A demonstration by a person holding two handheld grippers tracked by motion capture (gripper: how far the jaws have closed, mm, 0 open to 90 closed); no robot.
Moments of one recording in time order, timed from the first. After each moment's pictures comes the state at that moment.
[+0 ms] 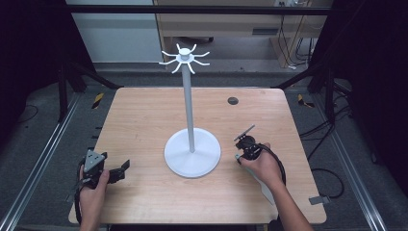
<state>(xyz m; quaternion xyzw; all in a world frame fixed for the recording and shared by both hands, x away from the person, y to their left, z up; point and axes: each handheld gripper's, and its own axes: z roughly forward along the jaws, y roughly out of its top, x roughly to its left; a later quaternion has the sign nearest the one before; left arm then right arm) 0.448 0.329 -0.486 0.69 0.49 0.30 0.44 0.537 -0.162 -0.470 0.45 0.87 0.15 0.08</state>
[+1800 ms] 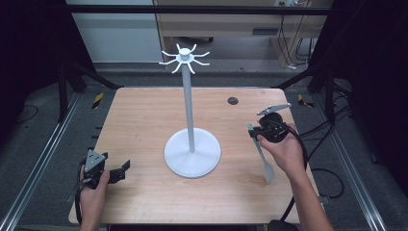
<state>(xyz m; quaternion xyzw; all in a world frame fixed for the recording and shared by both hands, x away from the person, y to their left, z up) 0.448 0.328 -0.487 0.70 0.49 0.29 0.43 0.522 -0.204 -0.358 0.45 0.82 0.32 0.18</state>
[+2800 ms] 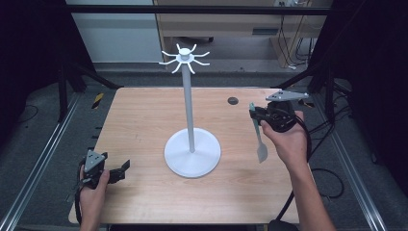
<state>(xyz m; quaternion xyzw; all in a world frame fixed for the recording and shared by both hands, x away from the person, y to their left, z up) 0.448 0.328 -0.487 0.70 0.49 0.30 0.43 0.511 -0.203 -0.303 0.42 0.76 0.42 0.25</state>
